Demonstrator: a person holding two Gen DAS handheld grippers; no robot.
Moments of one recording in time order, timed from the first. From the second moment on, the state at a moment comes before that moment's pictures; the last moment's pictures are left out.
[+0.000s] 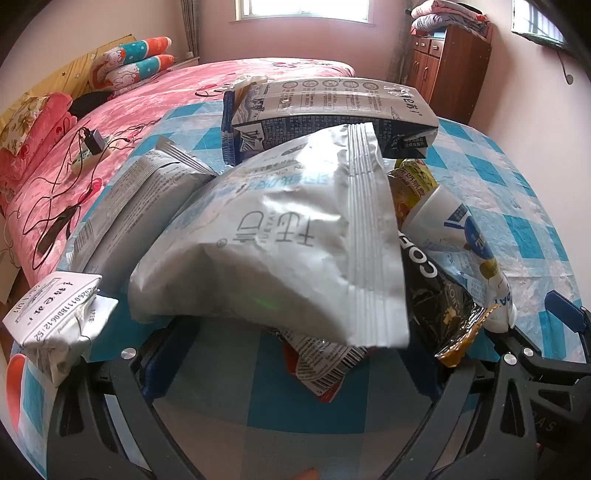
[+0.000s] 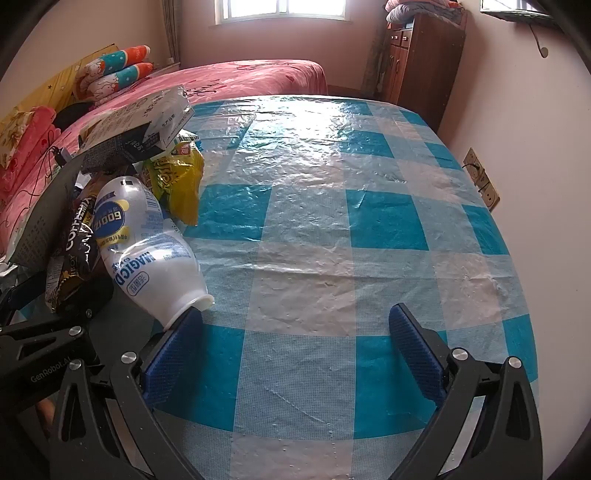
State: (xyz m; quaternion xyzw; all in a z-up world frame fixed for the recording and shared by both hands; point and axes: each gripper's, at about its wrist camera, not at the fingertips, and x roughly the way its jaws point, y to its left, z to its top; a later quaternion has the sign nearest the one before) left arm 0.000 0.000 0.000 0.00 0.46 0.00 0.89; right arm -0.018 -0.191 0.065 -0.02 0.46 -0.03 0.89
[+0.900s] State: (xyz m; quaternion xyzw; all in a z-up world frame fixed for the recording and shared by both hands) left arm -0.042 -0.004 0.015 0.01 0.41 -0.06 0.91; right arm -0.088 -0.205 0.100 0.02 0.42 -0.11 0.90
